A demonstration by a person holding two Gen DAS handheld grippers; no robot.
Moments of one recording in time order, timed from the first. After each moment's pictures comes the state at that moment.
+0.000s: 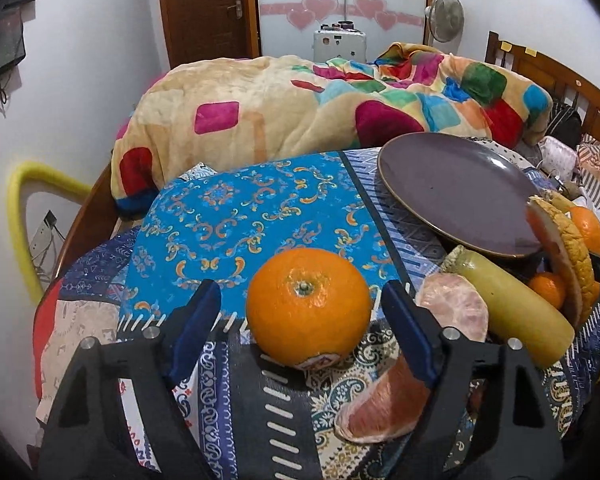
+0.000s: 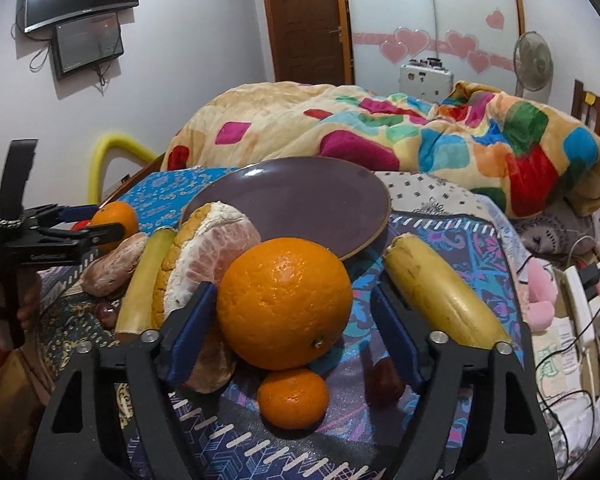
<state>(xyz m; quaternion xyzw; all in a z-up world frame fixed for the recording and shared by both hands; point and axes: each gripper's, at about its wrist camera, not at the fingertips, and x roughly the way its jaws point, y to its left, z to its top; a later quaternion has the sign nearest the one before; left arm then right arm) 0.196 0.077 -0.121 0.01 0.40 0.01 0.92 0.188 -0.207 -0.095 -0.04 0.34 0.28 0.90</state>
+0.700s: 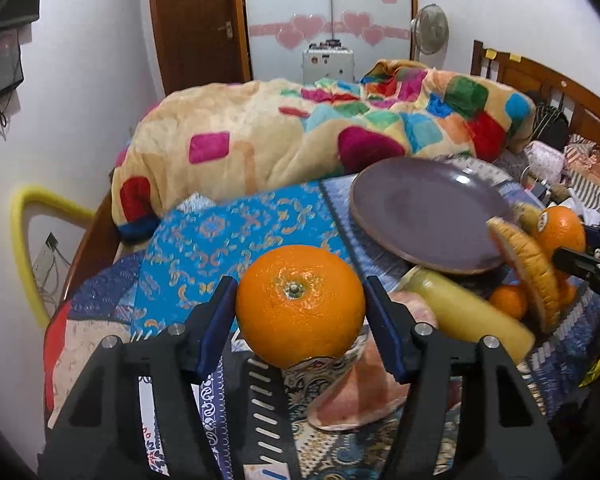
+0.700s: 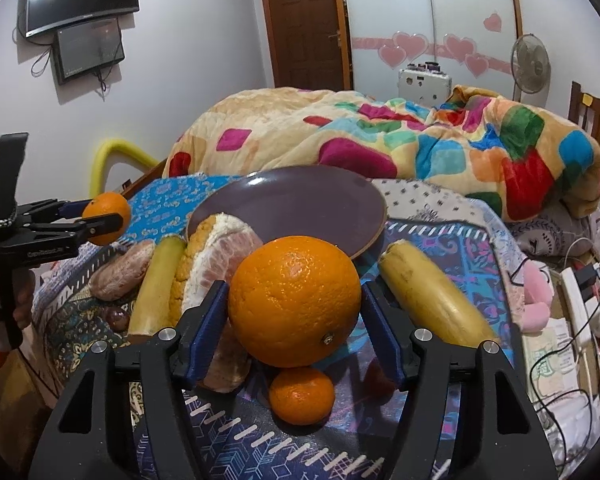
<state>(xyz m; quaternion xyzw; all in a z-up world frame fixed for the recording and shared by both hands) 0.180 0.058 -0.085 0.02 0.36 0.00 0.93 0.185 -0.215 -0.080 -0.04 0.32 0.26 0.91</state>
